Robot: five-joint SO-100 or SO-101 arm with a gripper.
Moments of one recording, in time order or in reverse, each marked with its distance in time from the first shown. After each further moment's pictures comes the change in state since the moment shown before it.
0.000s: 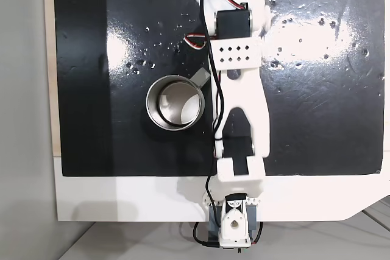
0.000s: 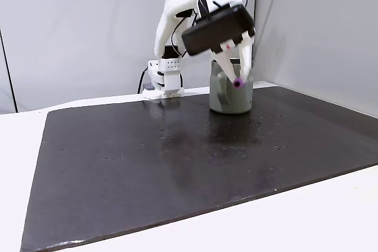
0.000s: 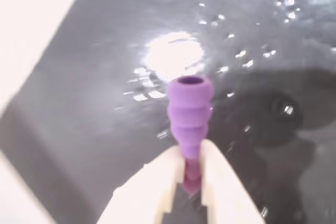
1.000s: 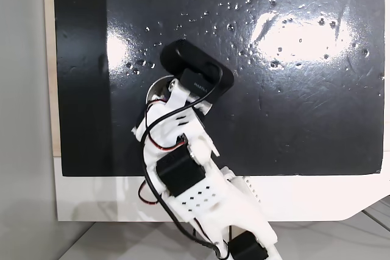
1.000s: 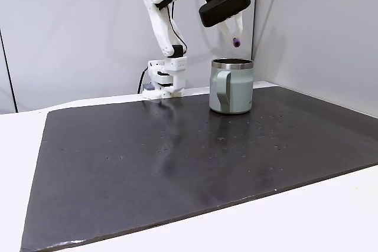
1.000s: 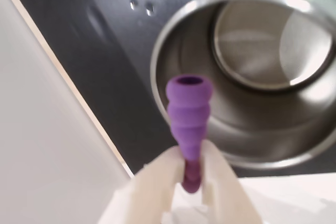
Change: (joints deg) arm -29.5 53.6 45.1 17.3 17.2
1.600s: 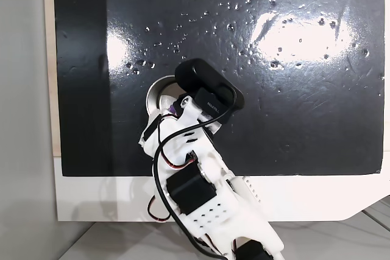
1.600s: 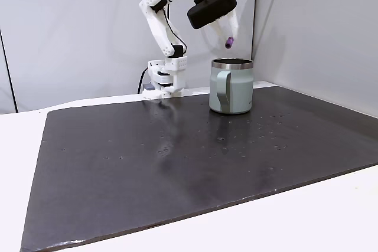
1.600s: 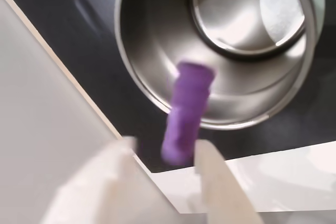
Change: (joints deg) arm -0.4 6.5 3.4 3.1 8.1
